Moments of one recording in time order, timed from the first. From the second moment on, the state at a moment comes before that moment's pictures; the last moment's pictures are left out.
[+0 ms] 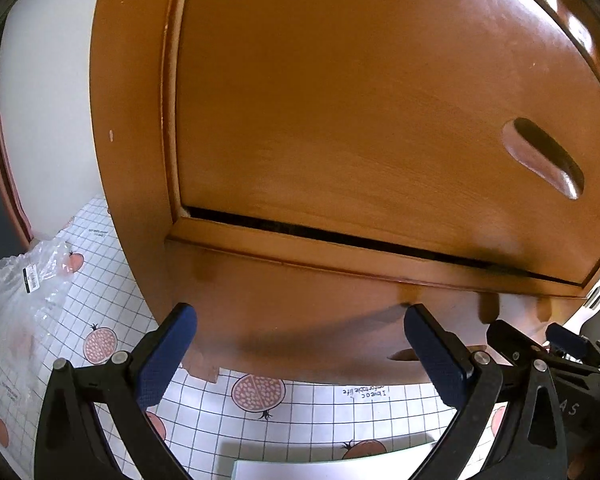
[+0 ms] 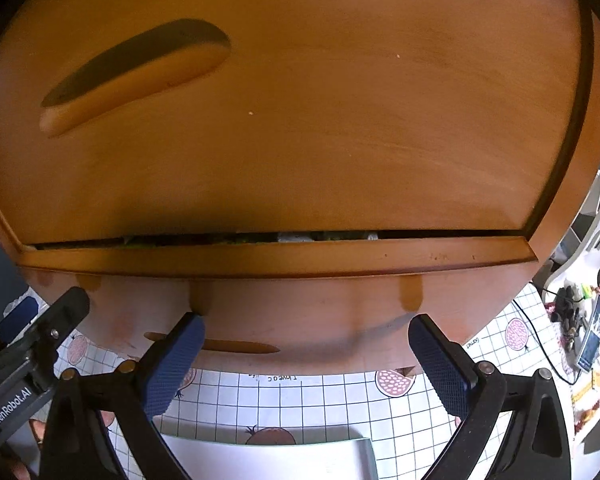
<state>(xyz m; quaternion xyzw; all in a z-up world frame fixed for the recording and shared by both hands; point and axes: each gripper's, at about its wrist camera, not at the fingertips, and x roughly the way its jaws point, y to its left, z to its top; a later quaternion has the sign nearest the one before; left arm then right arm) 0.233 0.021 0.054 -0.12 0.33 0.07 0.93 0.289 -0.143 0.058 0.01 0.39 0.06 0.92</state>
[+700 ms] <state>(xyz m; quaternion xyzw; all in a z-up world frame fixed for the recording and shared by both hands) 0.158 0.016 0.066 -0.12 0.35 0.03 0.93 0.181 -0.171 0.041 0.02 0.42 0.06 0.90</state>
